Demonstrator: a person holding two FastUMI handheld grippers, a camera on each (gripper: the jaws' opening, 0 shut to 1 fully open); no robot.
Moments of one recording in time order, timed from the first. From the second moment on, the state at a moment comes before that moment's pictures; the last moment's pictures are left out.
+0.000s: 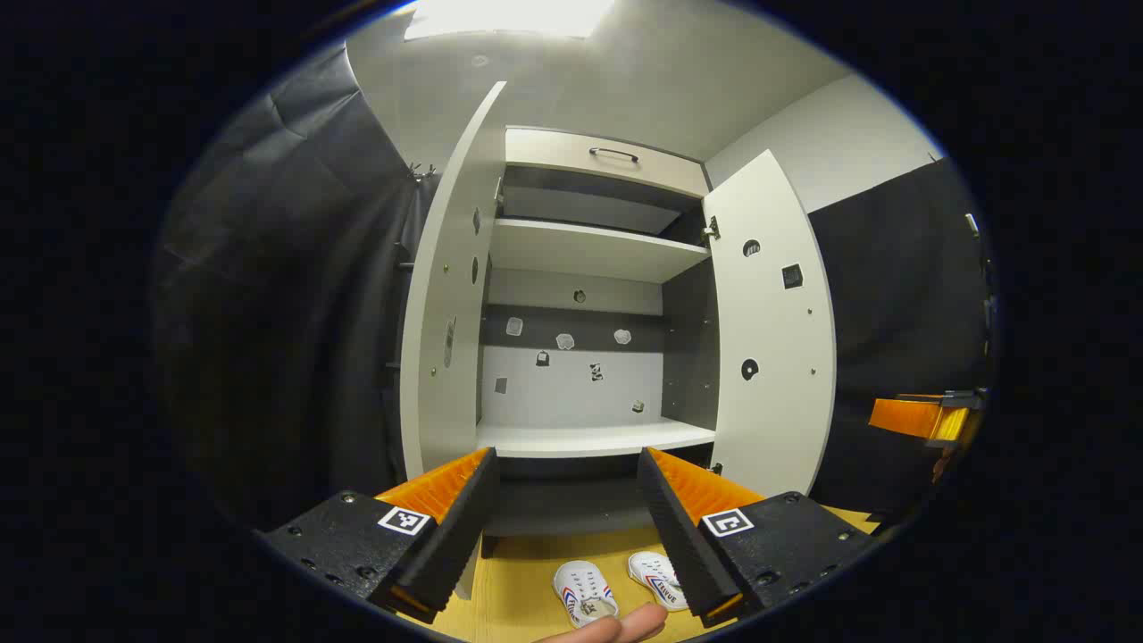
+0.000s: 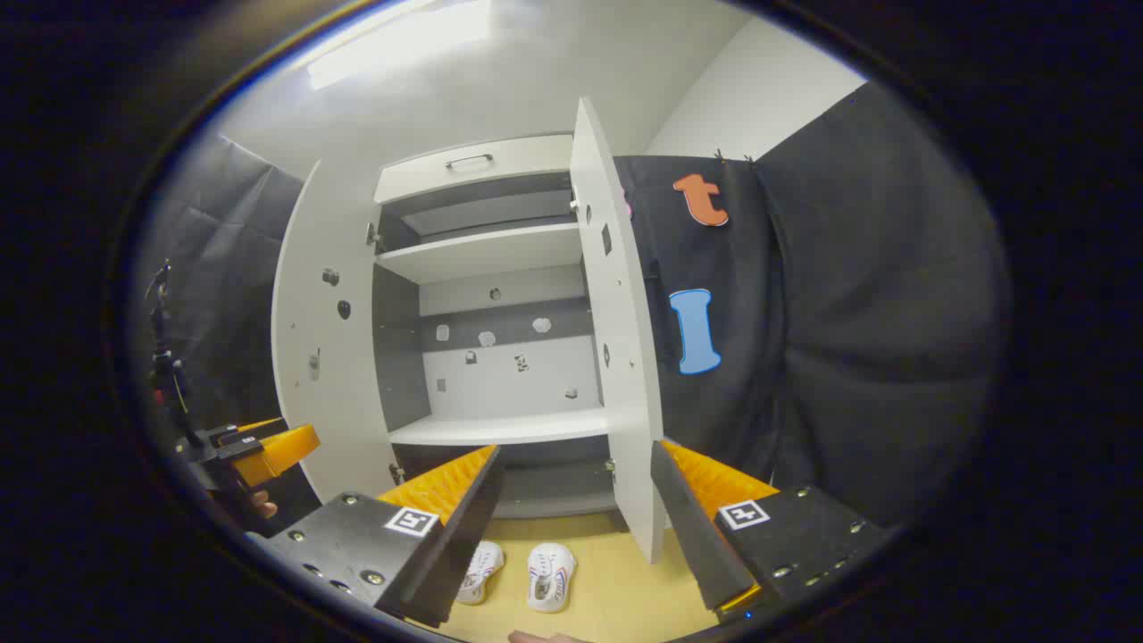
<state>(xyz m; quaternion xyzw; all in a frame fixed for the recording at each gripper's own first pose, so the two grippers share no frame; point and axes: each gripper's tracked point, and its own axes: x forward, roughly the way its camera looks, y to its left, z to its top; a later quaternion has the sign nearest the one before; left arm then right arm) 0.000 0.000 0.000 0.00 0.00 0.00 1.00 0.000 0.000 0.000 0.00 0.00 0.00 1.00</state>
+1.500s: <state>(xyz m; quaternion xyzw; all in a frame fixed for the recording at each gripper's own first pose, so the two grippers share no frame) -0.001 0.022 -0.057 -0.04 0.05 0.00 1.00 0.087 0.034 -0.258 -0.08 0.22 0.01 0.97</state>
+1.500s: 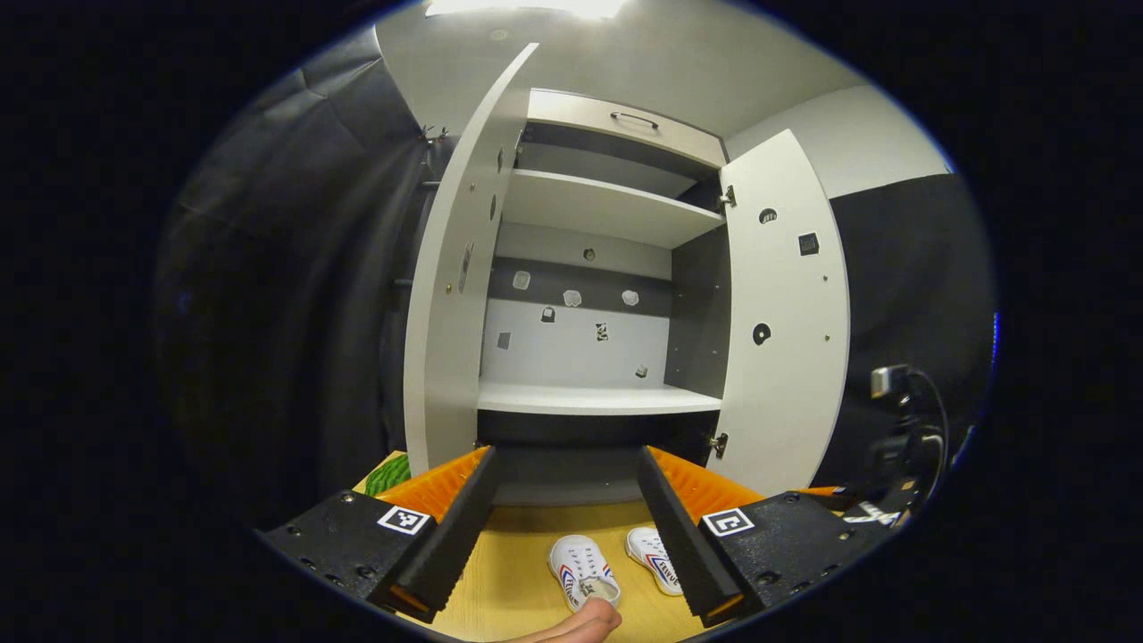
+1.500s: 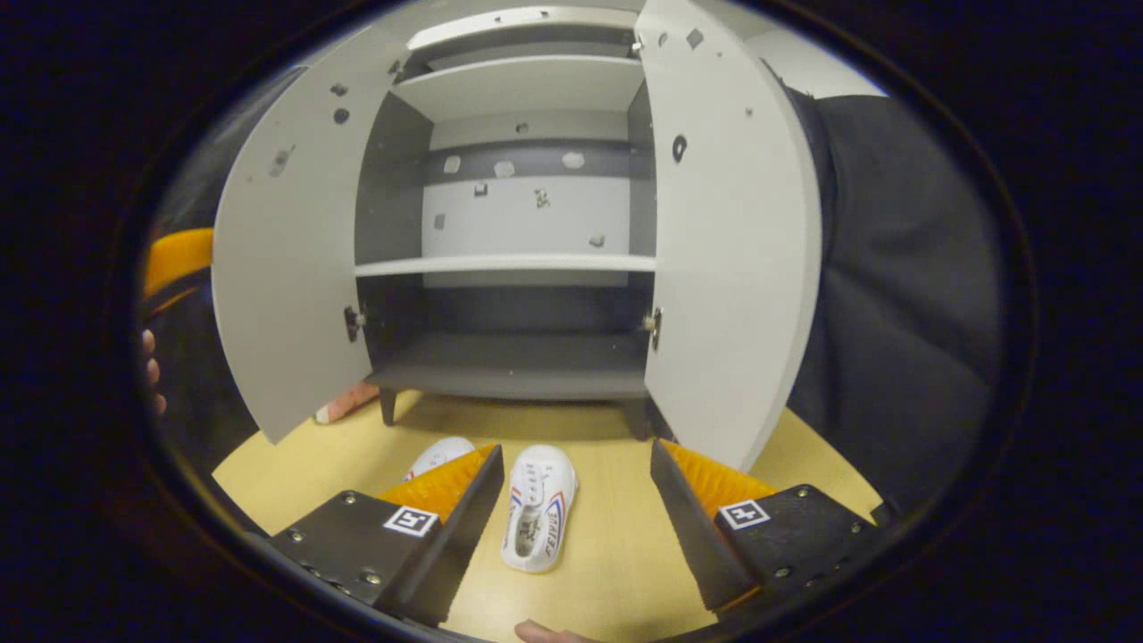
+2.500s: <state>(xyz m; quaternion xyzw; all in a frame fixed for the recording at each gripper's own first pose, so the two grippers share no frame) 0.030 0.000 -0.098 0.00 0.06 -0.03 1.00 0.118 0.060 -0.411 -0.06 0.31 -0.01 0.95</state>
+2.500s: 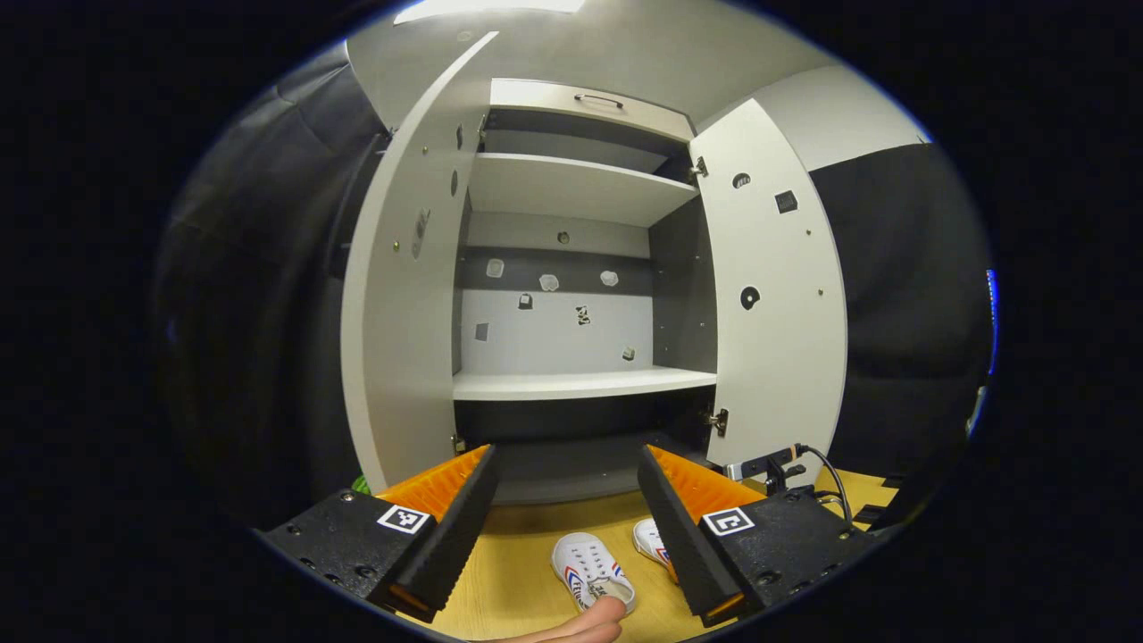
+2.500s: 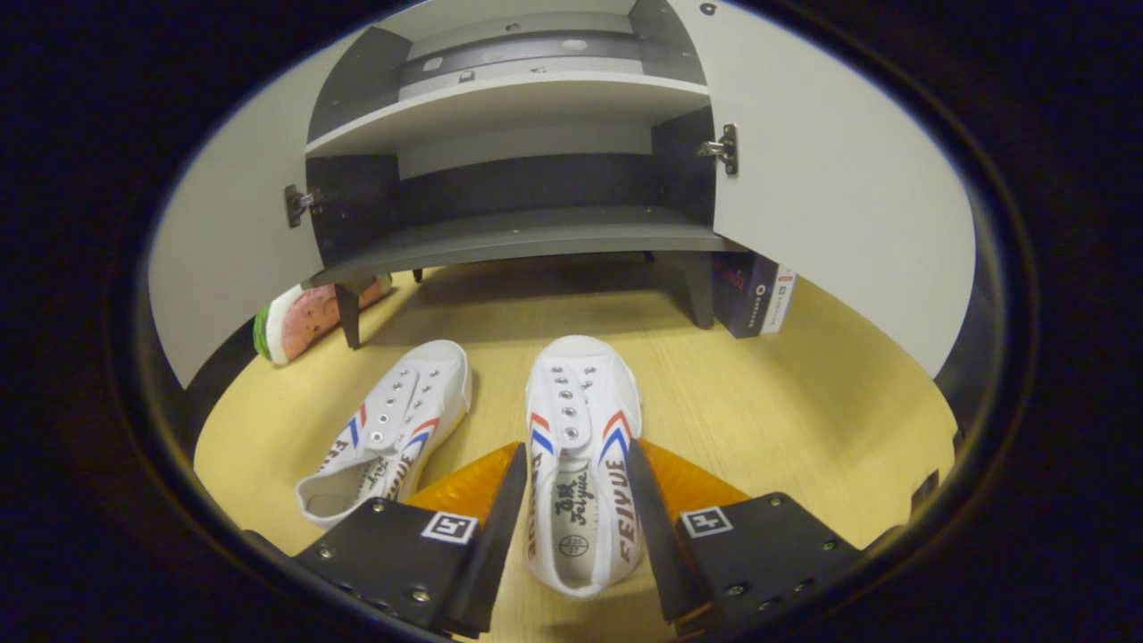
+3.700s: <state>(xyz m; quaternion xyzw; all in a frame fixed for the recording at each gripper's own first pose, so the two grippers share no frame) 0.050 0.005 -0.125 0.05 0.08 -0.03 1.00 0.159 0.089 -0.411 0.07 0.21 0.04 0.97</state>
